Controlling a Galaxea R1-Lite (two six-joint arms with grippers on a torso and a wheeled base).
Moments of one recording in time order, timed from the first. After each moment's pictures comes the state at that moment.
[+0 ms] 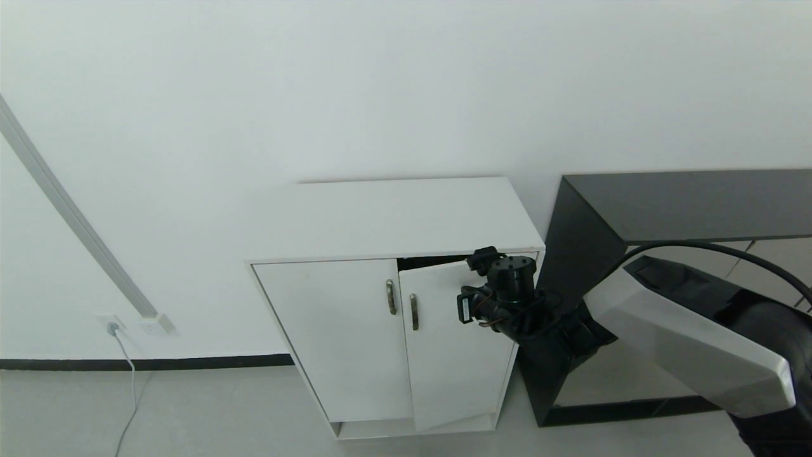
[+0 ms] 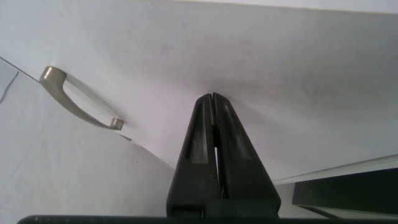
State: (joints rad) left arm 0.00 0.00 0.00 0.00 0.05 -0.10; right arm 0.58 2.44 -1.37 -0.80 -0.15 0.08
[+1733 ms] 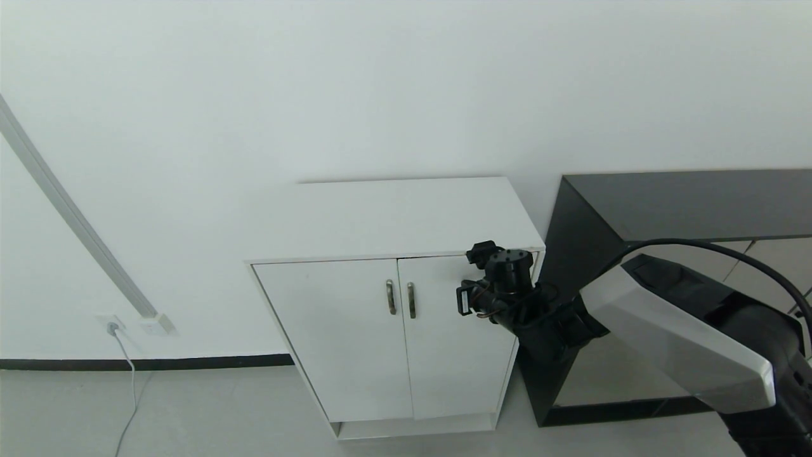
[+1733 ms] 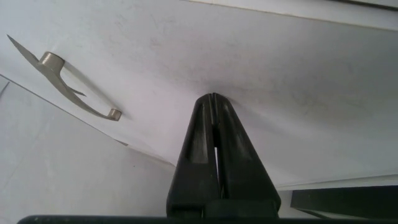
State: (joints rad) left arm 0.00 0.00 0.00 0.00 0.05 -0.10; right arm 0.57 2.48 -1.47 -0.73 -0.15 0.08
